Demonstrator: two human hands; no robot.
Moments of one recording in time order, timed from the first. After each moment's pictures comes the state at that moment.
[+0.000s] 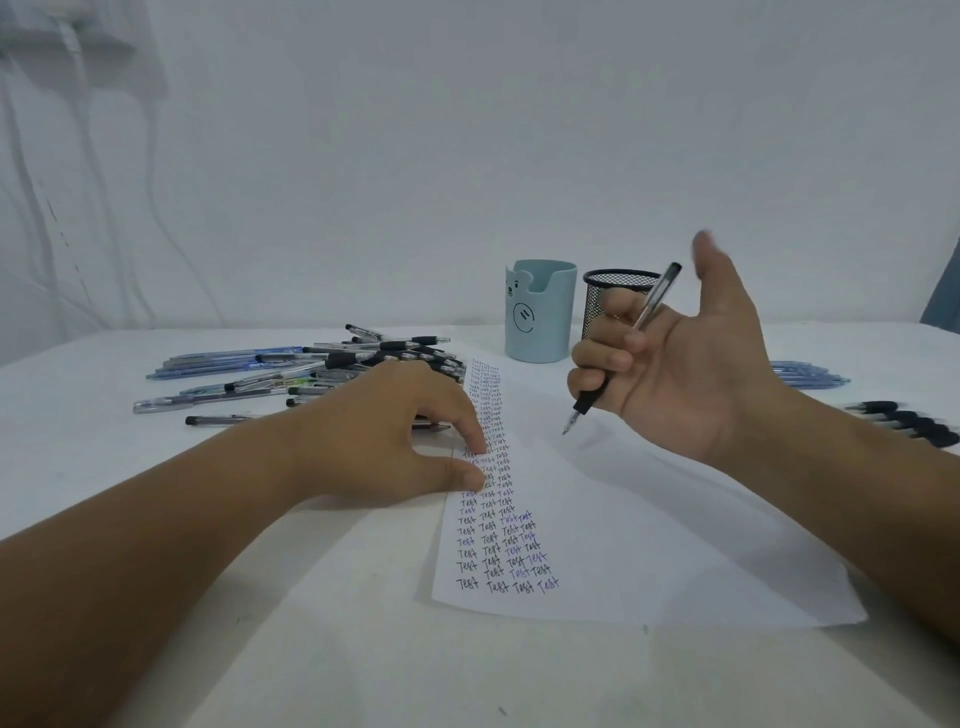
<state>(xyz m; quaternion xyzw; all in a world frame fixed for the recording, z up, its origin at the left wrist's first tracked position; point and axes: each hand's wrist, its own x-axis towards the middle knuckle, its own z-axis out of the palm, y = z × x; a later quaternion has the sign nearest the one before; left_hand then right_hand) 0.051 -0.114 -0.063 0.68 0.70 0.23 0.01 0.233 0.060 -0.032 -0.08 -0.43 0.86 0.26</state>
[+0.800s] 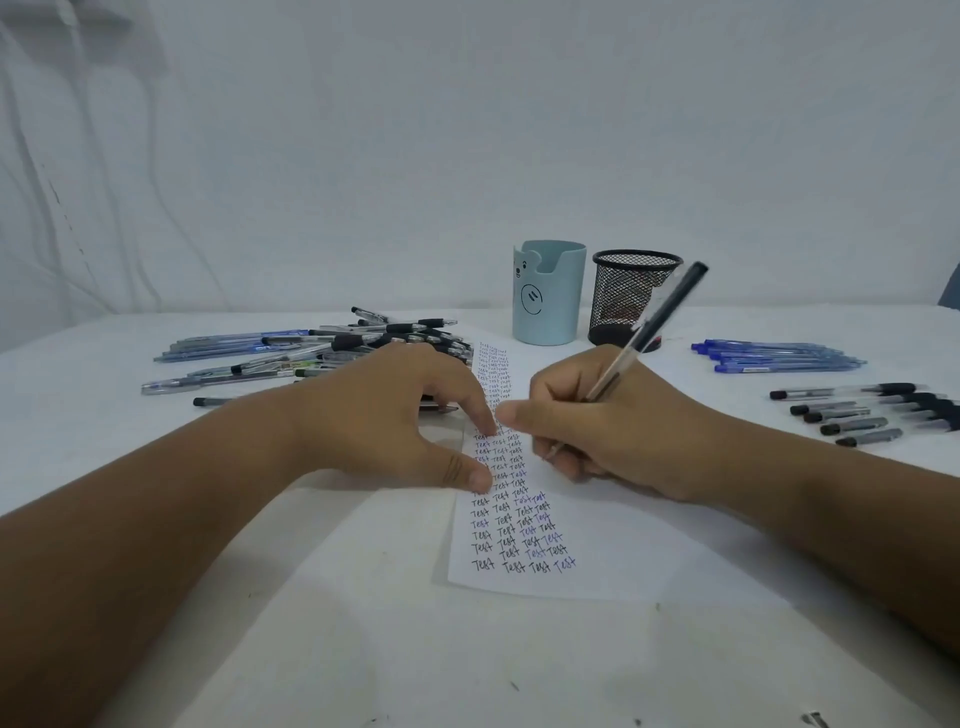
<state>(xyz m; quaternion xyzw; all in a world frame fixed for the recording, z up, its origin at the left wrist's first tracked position) 0.048 -0.115 -0.060 0.68 0.71 0.20 0.04 0.227 0.028 -0.068 -0.06 -0.81 0.55 0.17</state>
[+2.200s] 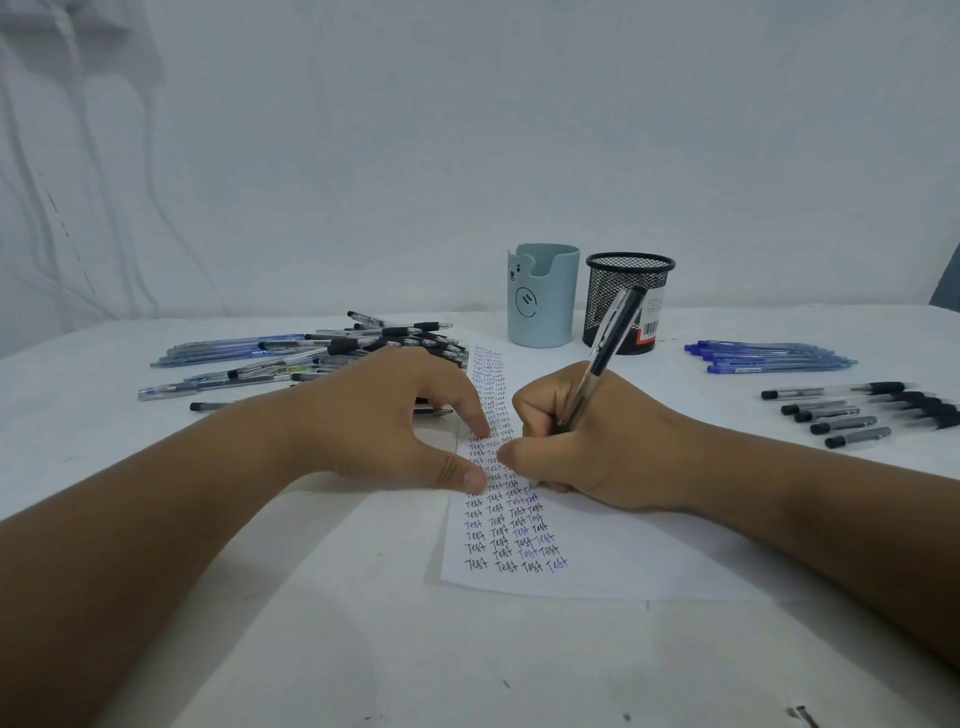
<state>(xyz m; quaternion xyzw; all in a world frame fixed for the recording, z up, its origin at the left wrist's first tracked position) 0.053 -0.115 -0.057 0.65 0.73 0.20 0.05 0.230 0.020 -0.066 -0.08 -0.89 0.41 0.16</state>
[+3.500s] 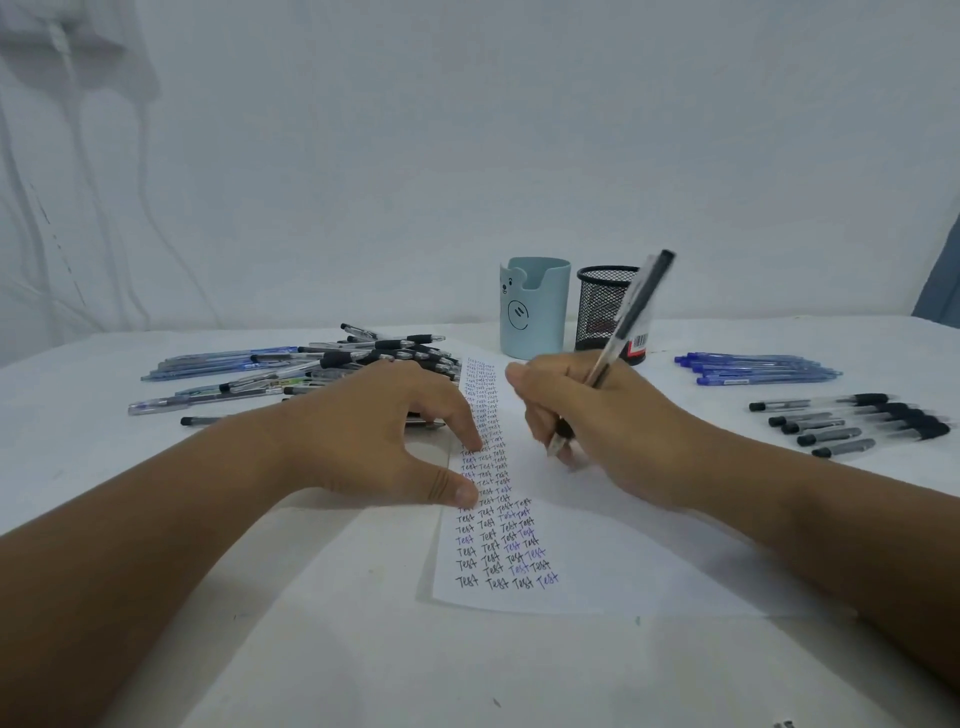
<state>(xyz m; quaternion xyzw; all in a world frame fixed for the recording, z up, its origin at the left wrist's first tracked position) 0.052 -0.116 -0.057 0.65 0.73 0.20 0.06 0.223 0.034 -0.068 -0.07 -0.82 0.51 0.25</state>
